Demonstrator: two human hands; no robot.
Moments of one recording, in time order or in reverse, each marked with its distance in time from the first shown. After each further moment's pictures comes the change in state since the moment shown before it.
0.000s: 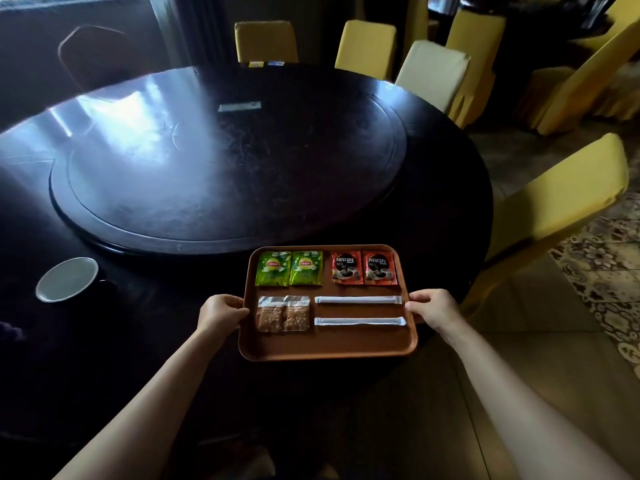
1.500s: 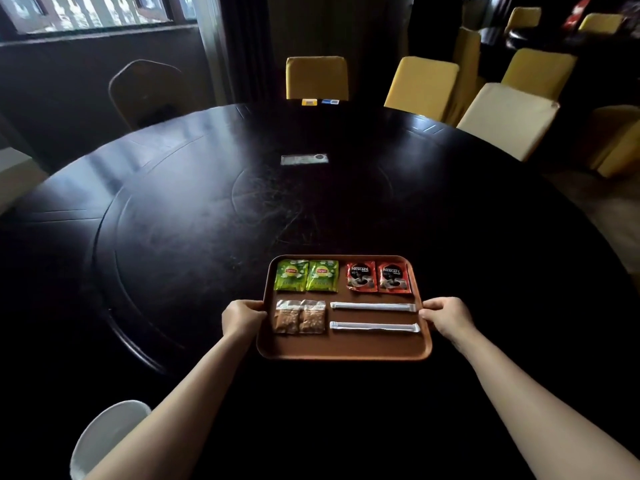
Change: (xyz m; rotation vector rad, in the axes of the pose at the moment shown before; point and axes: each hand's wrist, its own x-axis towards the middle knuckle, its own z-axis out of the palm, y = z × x) left_hand 0.270 0.065 -0.141 -0.127 0.117 -0.100; right_hand 0.220 -0.219 0.168 -0.057 0.084 0.027
